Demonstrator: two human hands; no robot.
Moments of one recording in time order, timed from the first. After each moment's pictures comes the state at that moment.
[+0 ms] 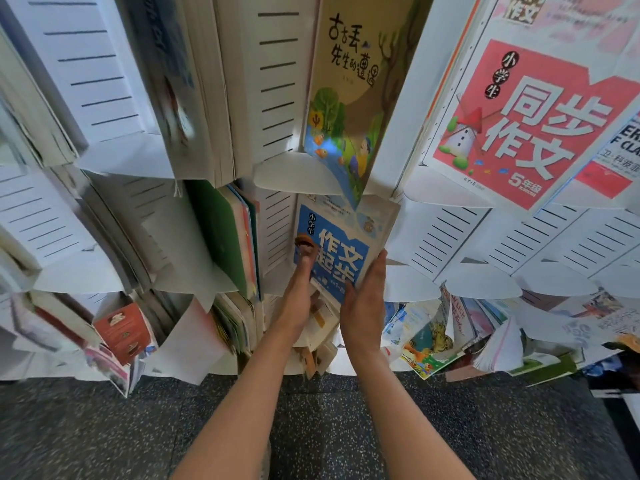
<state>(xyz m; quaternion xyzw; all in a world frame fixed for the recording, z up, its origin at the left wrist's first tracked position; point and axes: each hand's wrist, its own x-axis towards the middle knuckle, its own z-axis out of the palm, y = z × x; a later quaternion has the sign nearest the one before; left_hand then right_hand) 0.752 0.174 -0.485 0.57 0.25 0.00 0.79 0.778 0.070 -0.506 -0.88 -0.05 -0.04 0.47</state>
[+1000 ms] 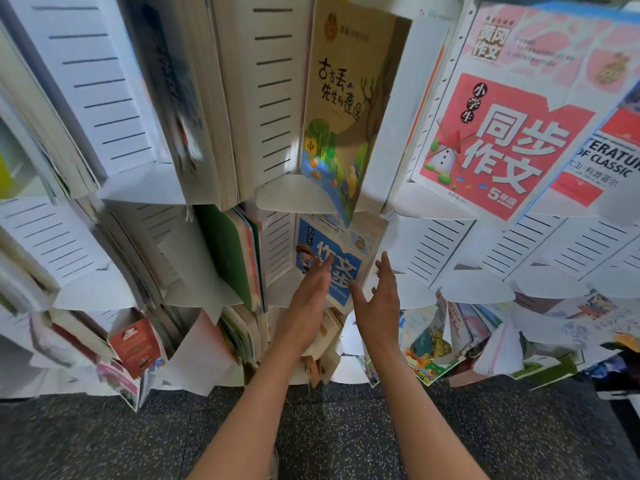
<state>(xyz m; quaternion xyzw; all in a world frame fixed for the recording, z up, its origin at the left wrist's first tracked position) 0.736 0.170 -0.446 0.72 0.18 -0.03 0.67 0.789 0.053 -0.466 -0.88 -0.02 0.01 0.47</state>
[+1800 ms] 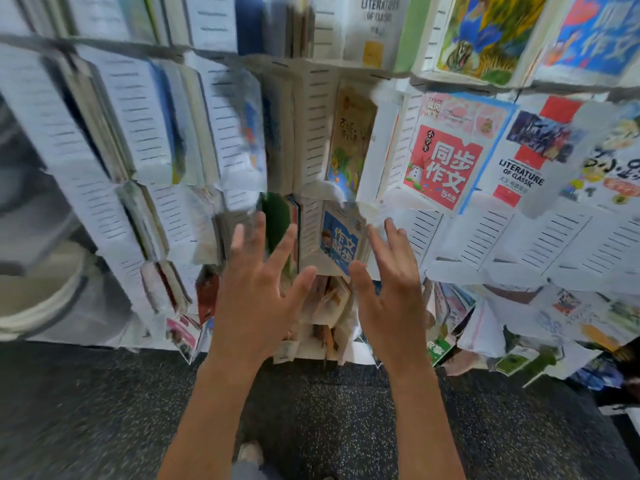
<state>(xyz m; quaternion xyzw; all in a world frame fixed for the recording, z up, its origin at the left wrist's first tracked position) 0.496 0.146 -0.207 0.94 0.22 0.15 0.22 0.579 -0.008 -0.214 -0.86 -0.26 -0.11 0.42</state>
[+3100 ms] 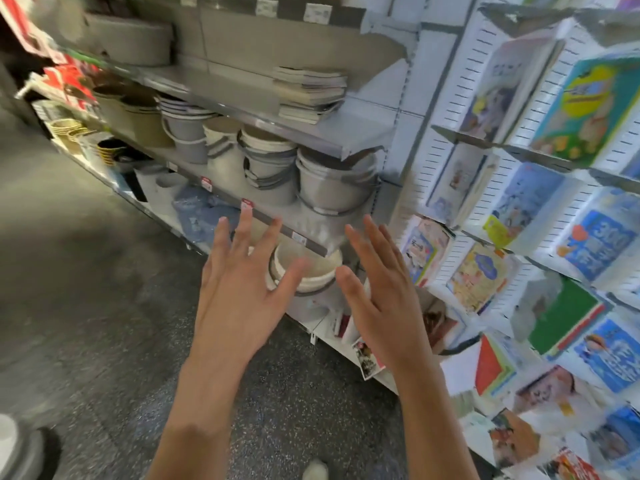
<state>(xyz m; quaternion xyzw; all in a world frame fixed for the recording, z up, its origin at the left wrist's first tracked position) -0.049 0.443 -0.102 0.82 0.47 0.29 0.15 0.119 0.363 -0.117 -0.70 -0.59 0.01 0.40</state>
